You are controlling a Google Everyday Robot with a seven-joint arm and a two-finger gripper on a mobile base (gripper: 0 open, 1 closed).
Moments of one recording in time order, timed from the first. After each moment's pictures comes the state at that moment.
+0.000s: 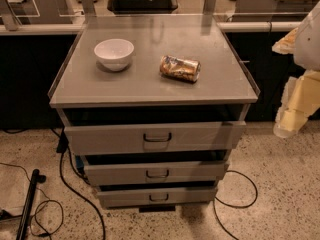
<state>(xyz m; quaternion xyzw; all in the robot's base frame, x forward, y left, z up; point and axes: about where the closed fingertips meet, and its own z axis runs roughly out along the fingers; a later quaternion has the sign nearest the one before) 0.438 -0.216 0.977 -0.60 0.78 -0.04 0.16</state>
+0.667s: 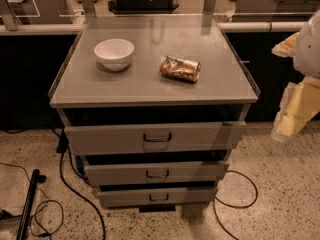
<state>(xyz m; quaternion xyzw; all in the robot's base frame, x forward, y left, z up) 0.438 -0.213 0.972 -0.60 0.78 -0.04 0.18</state>
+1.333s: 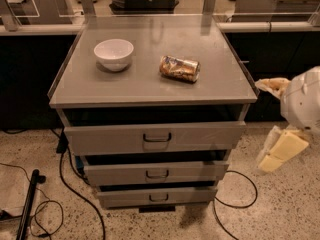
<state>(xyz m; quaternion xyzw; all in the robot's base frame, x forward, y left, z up) 0.423 -0.197 0.902 -0.61 0.74 0.03 0.27</state>
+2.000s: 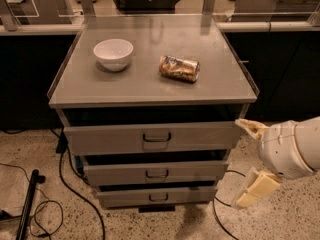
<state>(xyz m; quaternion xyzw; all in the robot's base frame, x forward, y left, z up) 0.395 -0.172 0.813 -0.60 0.73 0.10 0.31</state>
